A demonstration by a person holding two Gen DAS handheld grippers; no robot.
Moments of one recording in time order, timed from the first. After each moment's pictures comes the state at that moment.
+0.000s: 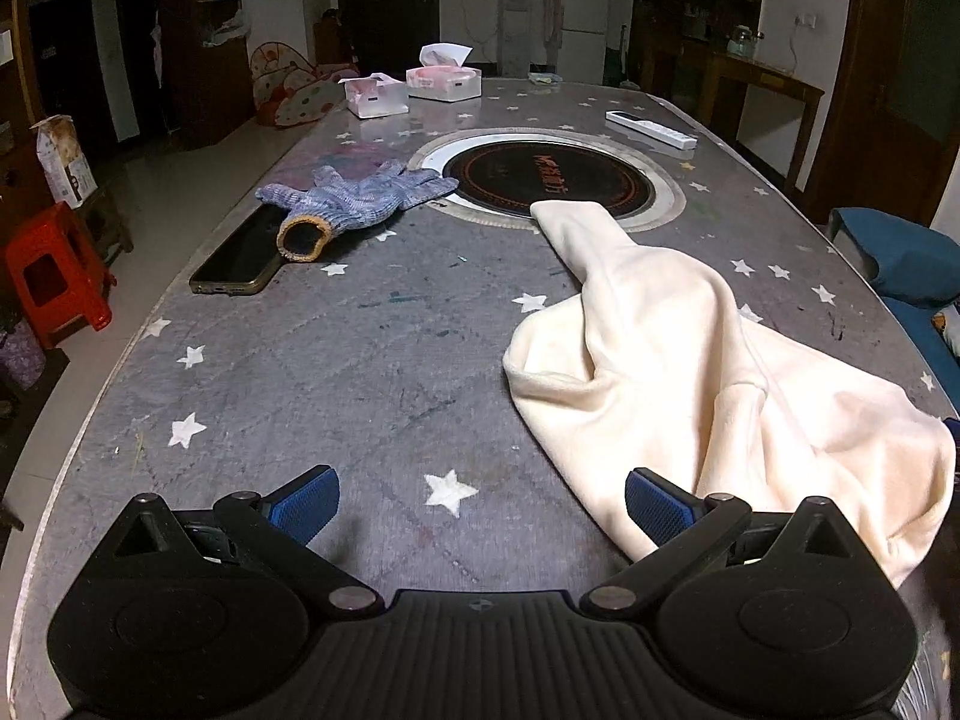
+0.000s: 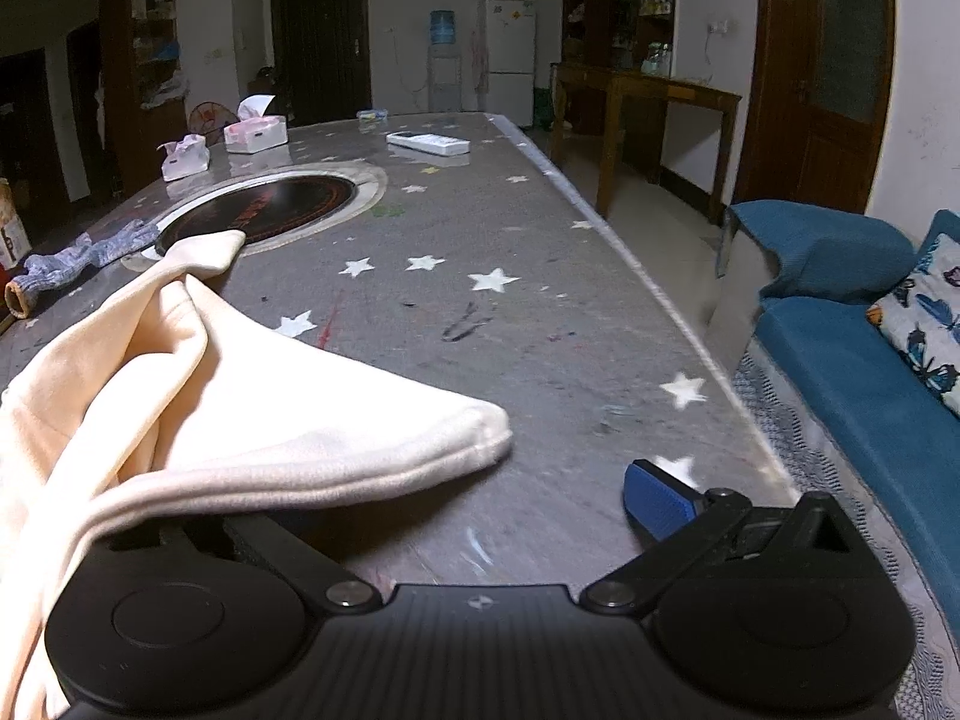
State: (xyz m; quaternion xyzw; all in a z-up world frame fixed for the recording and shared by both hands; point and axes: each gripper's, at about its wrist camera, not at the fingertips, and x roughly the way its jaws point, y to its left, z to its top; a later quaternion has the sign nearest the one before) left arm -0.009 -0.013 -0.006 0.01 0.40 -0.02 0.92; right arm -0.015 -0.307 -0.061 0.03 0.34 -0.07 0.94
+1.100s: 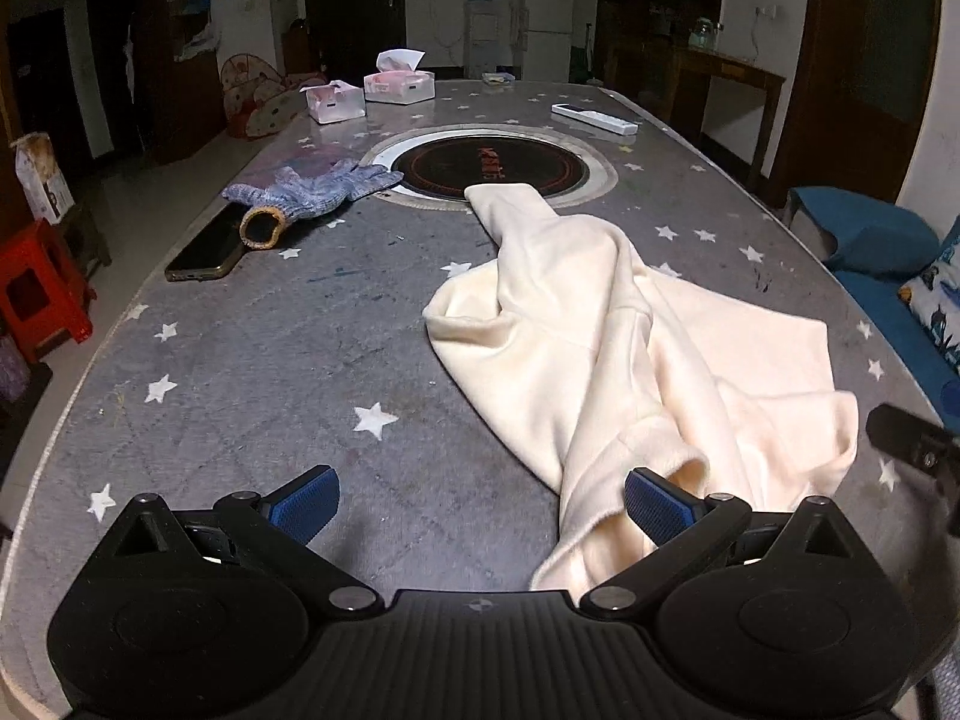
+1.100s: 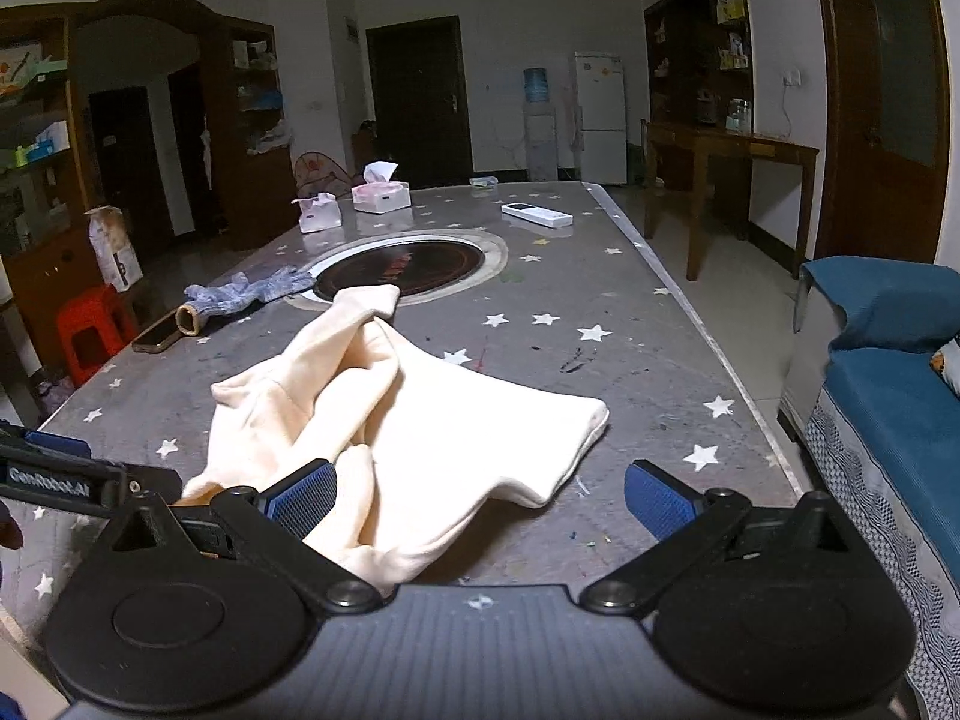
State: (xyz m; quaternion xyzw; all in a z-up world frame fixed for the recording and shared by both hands) left arm -0.059 -0.046 -0.002 0.02 0.40 -0.05 0.92; right arm -0.112 -0.285 -0.004 0.04 0.28 0.04 0.96
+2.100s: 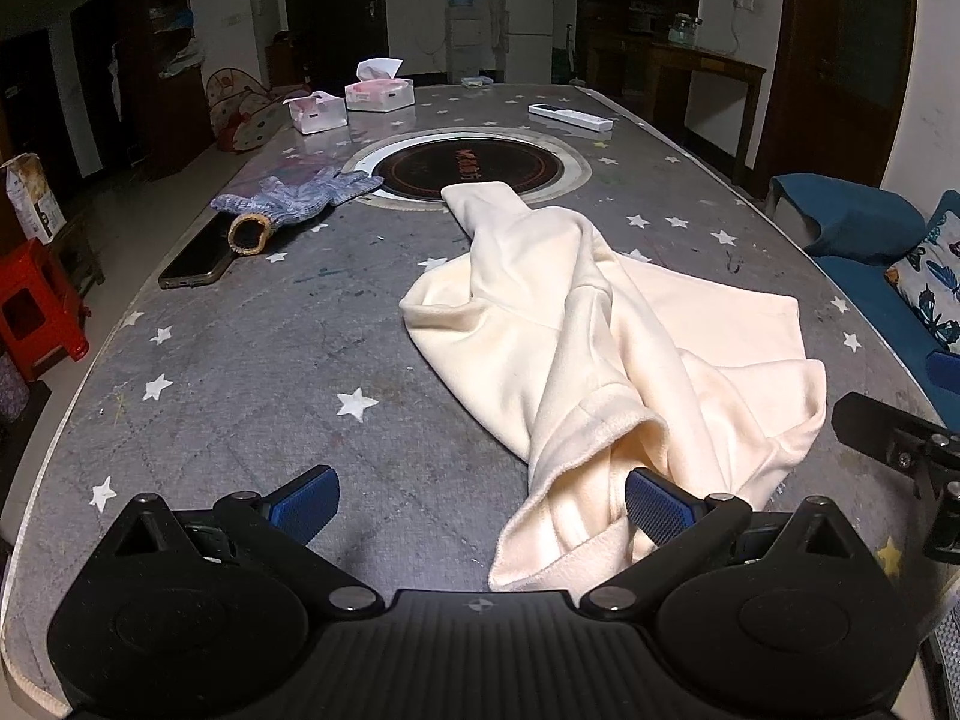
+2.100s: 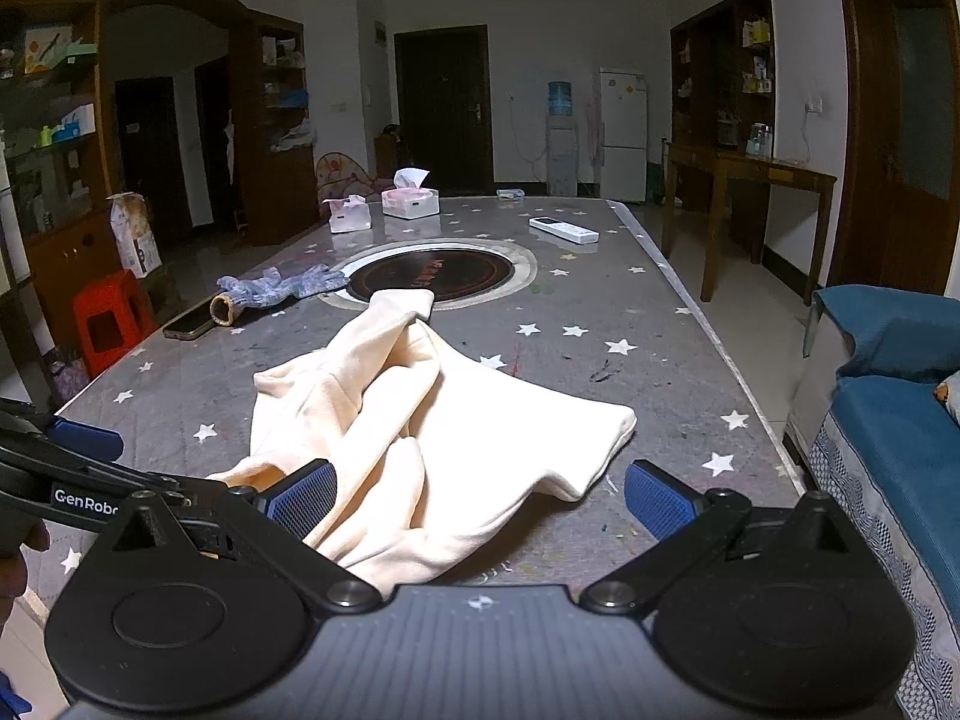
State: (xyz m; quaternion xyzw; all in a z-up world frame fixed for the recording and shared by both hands) left arm -0.077 -0.056 0.000 0.04 0.39 -0.06 0.92; right arm -0.131 -0.265 0.006 0.01 0.27 0.05 0.96
